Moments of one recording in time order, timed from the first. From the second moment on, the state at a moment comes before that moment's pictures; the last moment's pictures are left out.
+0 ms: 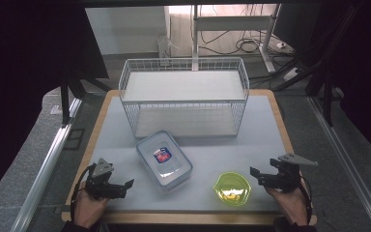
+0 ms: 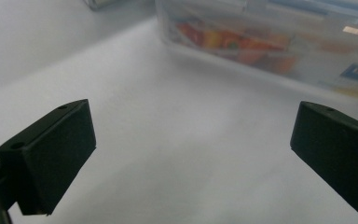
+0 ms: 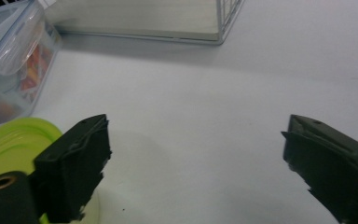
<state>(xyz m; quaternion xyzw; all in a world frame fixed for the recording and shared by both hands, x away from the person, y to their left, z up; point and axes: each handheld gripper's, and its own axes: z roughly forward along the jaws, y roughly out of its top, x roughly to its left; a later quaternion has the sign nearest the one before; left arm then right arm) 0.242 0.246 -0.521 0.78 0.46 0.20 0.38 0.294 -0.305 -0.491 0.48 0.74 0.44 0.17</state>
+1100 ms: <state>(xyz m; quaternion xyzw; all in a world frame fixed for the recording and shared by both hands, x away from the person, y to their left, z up) 0.243 0.248 -0.522 0.78 0.44 0.19 0.41 0.270 -0.274 -0.458 0.40 0.79 0.43 0.18</state>
